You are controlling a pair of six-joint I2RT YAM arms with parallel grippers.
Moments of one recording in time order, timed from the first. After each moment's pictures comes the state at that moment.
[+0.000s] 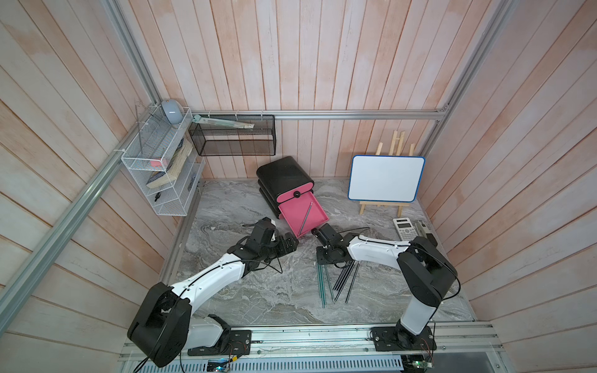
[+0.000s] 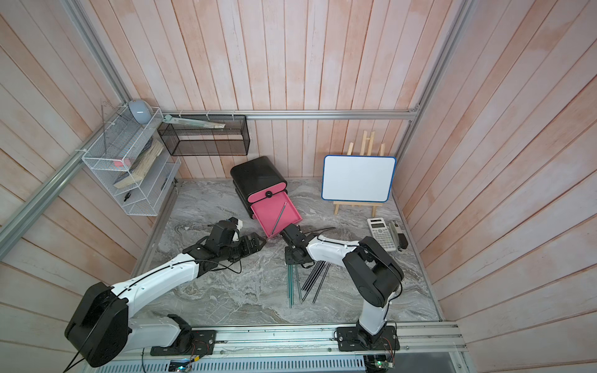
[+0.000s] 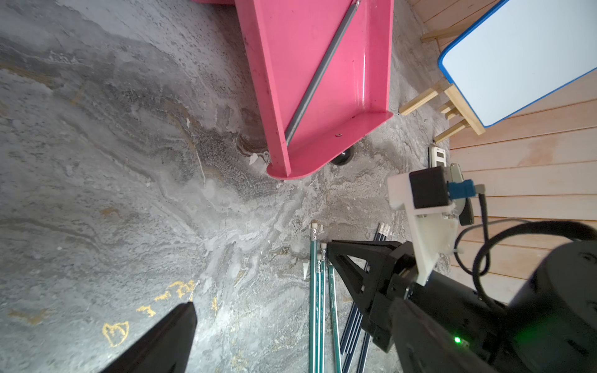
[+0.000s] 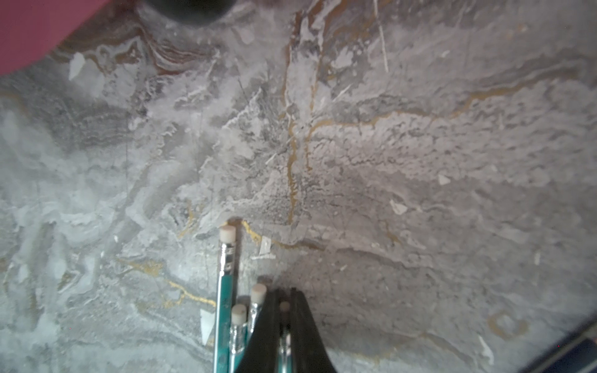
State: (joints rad) left arm -0.56 1.31 0.75 -0.19 0.20 -0.84; right arm 0.78 1.78 1.02 -0.44 0.08 0.63
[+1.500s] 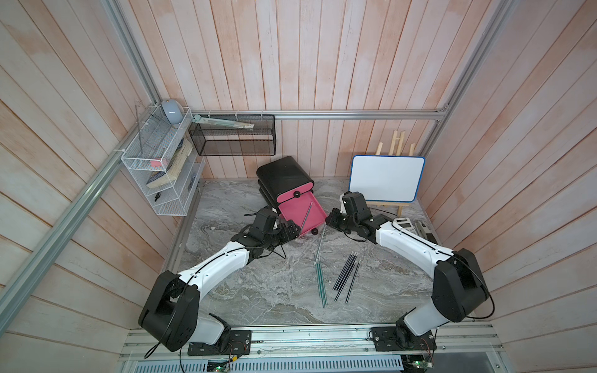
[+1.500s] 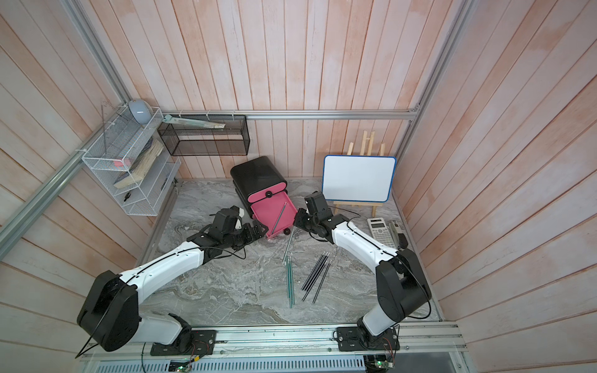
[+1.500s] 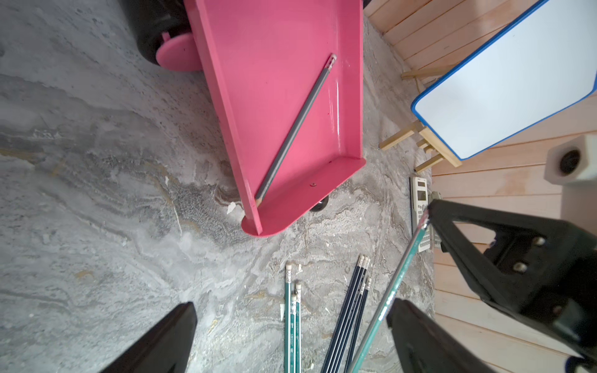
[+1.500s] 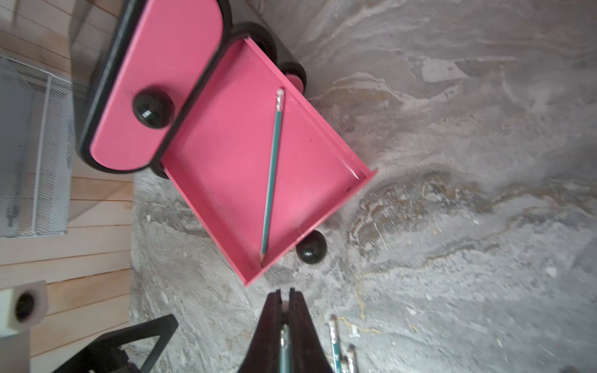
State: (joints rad) left arm -0.52 1.42 0.91 -0.20 0.20 -0.84; right arm 0.53 1.59 1.15 -0.26 -0.14 0.84
